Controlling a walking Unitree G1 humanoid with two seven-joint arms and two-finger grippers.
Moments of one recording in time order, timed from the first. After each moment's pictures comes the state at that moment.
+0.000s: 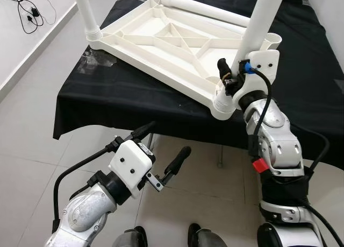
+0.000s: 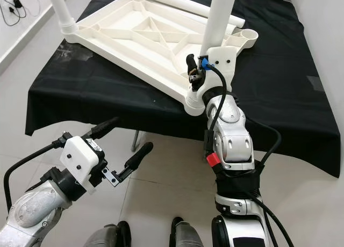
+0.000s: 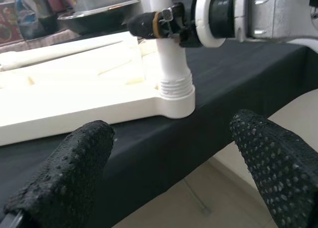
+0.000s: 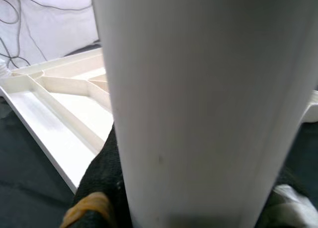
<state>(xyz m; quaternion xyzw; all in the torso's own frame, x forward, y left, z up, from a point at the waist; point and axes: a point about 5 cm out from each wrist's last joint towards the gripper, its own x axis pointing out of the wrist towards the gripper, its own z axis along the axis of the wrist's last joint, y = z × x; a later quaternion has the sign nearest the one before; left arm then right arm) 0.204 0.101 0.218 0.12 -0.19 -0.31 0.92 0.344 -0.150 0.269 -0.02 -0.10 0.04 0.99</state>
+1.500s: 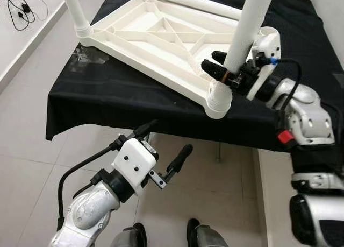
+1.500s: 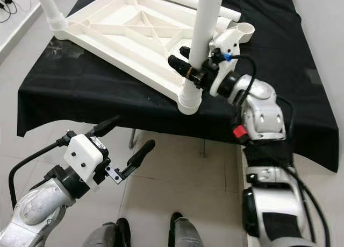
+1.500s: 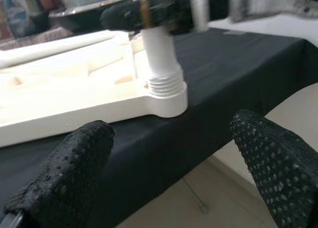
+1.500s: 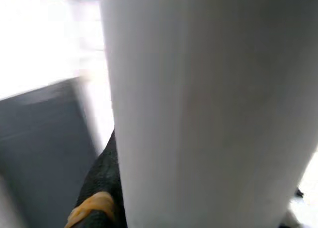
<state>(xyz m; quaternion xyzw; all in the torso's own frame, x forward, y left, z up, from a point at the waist) 0.207 0.101 0.220 0.13 -0.20 -0.30 0.92 0.368 -0.153 0.287 -0.07 -0.12 0.19 0.97</state>
